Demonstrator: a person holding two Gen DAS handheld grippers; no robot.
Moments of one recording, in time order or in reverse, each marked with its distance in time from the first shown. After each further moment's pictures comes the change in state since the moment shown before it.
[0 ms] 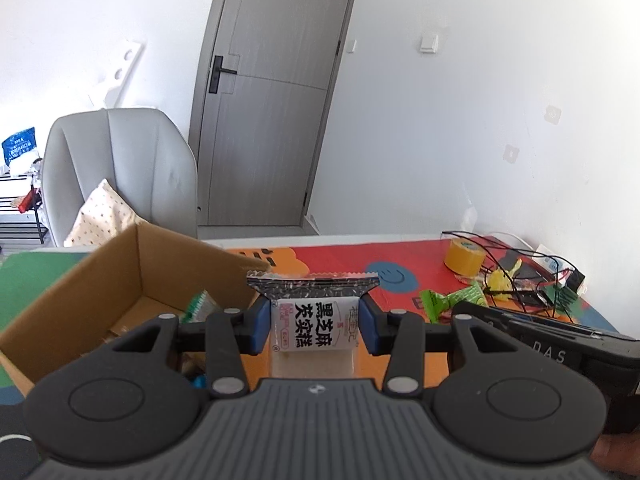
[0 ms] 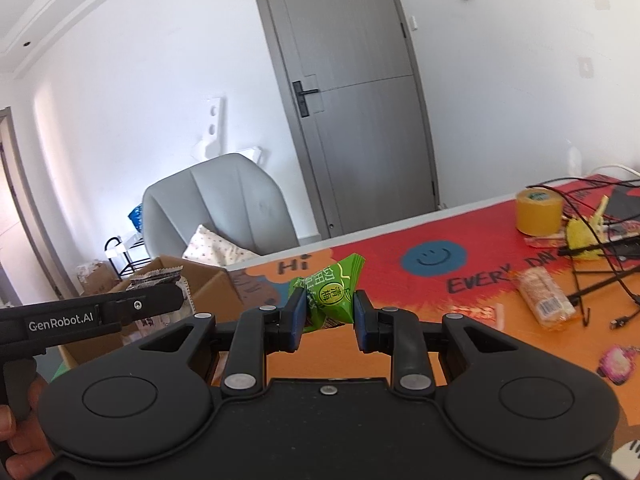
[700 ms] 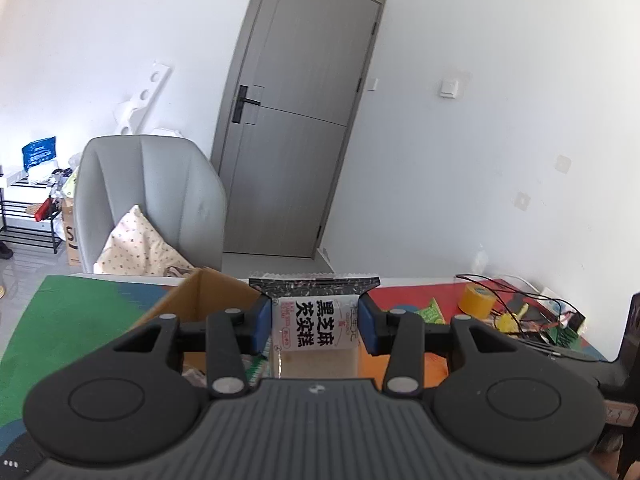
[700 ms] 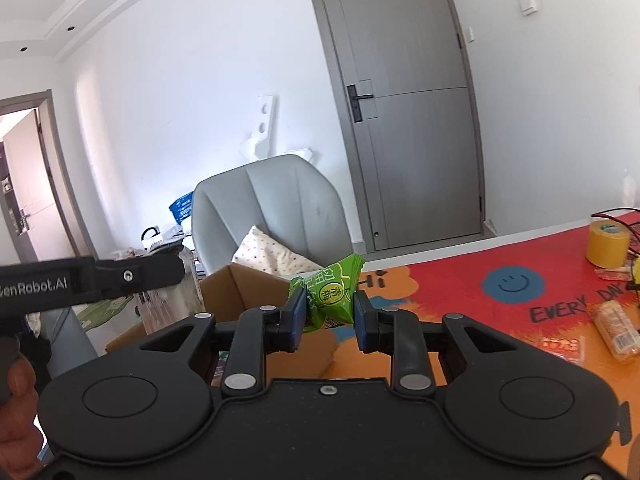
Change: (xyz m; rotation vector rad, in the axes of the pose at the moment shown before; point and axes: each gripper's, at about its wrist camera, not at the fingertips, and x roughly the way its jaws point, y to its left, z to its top) left arm -0.043 0.051 0.026 -0.060 -0.091 0.026; right arm 0.020 0.066 0.013 -0.078 -0.007 0.111
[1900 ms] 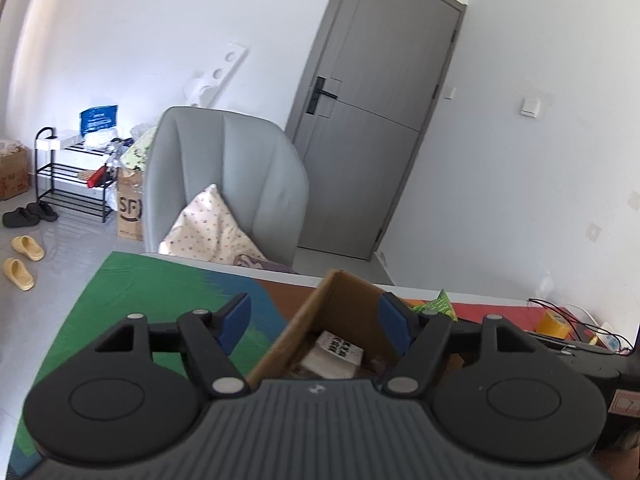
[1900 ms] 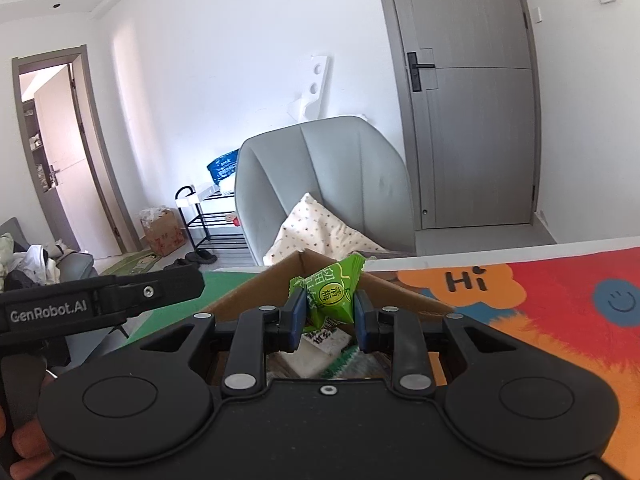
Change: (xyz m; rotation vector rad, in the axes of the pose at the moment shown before) left arm 0.028 0.106 0.000 -0.134 0.011 0.150; right arm 0.090 0.073 0.009 -0.084 0.104 0.110
